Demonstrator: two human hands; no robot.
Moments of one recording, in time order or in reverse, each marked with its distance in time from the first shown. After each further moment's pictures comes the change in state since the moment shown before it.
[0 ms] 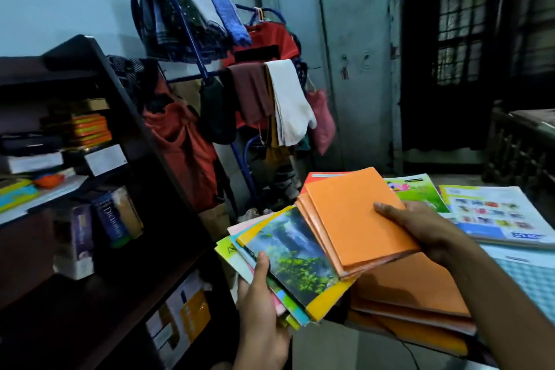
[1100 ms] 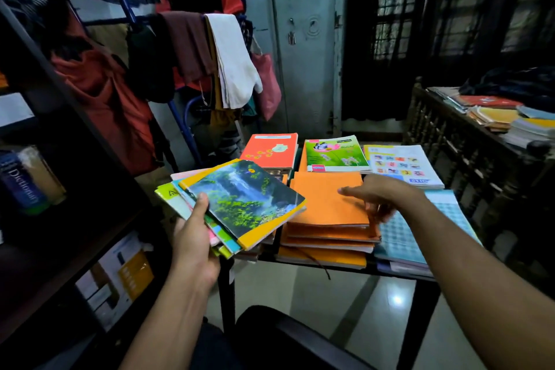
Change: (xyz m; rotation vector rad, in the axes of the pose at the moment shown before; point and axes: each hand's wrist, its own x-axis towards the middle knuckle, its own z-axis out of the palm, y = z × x) left_hand -0.001 0.005 0.003 0.026 -0.090 0.005; right_hand -0.034 0.013 -0.058 -0.891 0.074 0.372
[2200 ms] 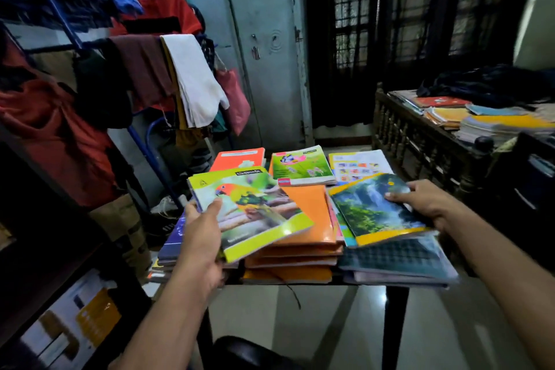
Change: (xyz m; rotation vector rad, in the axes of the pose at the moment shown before) left_hand -0.002 -0.020 0.079 0.332 -0.167 0.025; right_hand 0.012 0.151 -0.042 0.803 0.240 -0.031
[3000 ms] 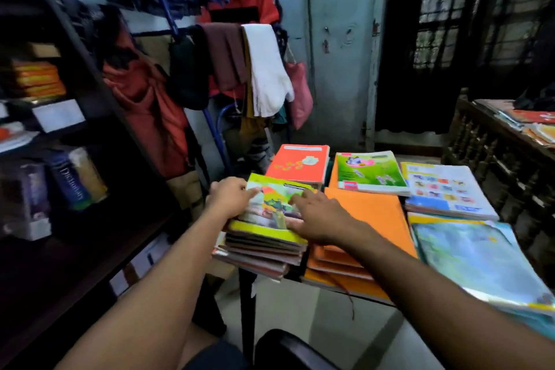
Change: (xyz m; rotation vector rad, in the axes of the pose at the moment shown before) left_hand 0.145 0.012 -0.096 1.198 -0.013 0.160; right_hand -0.074 -0.096 0.266 -1.112 -0.390 -0.731
